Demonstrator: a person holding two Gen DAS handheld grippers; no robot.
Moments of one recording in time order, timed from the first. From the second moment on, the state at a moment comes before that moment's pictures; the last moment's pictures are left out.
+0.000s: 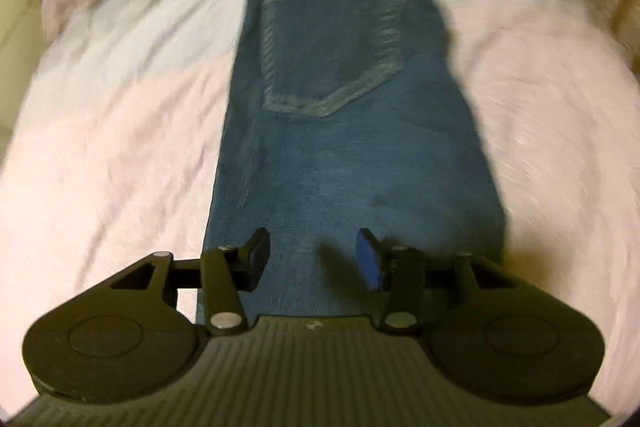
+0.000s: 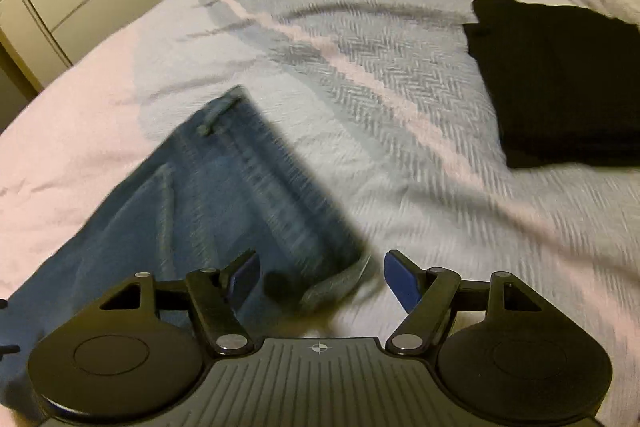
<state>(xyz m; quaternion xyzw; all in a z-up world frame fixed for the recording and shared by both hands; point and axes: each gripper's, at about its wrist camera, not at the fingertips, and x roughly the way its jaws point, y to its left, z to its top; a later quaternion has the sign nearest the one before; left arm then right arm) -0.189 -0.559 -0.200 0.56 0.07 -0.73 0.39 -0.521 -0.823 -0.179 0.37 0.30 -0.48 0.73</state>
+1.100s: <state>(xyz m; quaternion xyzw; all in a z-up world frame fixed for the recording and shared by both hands) -0.142 -0.573 -0.187 0.48 0.11 -0.82 0.30 -0.296 -0.607 -0.234 0.46 0.16 -0.51 0.70</state>
